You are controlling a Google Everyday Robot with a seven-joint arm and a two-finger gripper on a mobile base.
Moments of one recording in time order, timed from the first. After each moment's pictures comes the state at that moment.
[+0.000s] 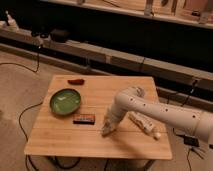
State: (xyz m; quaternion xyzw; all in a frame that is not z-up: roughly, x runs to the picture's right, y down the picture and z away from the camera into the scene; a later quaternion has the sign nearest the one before) arm 0.013 0.213 0.816 -0.27 -0.28 -0.26 0.88
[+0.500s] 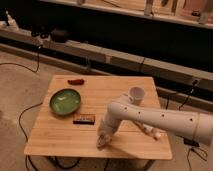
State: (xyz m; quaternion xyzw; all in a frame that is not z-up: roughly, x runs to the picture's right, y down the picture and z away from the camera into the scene) arm -0.006 0.269 0.766 -0.29 -0.31 -0.33 0.84
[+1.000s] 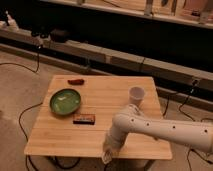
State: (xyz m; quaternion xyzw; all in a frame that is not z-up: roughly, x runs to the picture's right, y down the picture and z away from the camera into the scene) arm 0.026 0.317 0.735 -0.32 -0.31 -0.34 0.83
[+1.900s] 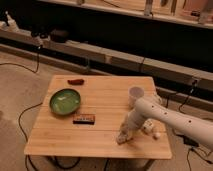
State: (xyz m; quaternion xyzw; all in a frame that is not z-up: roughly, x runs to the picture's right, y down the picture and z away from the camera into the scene) arm 0.121 0.237 0.818 -0.30 -0.24 -0.19 0.90
